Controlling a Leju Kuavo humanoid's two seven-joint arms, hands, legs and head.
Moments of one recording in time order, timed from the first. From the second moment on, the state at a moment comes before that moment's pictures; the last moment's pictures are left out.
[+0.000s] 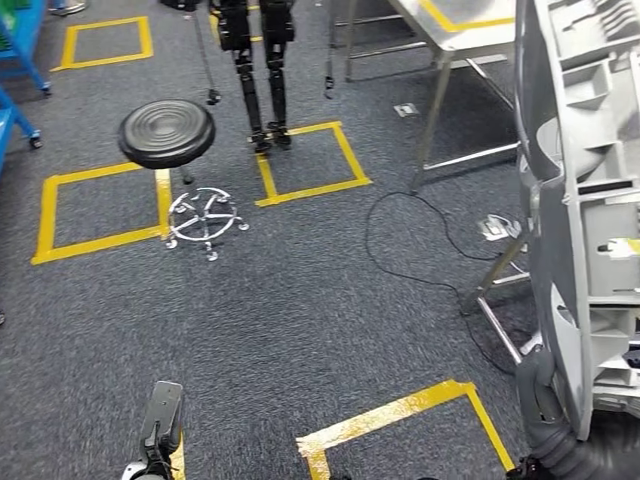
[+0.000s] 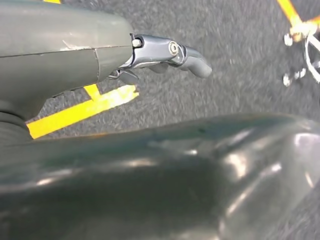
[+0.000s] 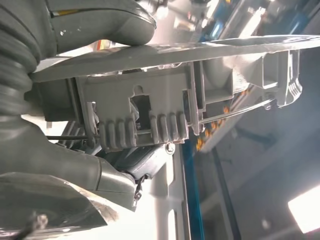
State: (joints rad) left arm -0.11 -0.15 0.17 -0.21 -0.41 0.32 -0.31; right arm 0.34 0.07 0.20 -1.98 0.69 -0.68 -0.69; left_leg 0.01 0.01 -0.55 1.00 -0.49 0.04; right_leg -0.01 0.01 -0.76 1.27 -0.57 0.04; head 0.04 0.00
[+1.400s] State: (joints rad) left arm -0.10 -0.13 0.19 -0.22 -0.43 0.31 -0.20; right arm 0.35 0.08 0.19 -1.96 0.71 -0.68 -0.69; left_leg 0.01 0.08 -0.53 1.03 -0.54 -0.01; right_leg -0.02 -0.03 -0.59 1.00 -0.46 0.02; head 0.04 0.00
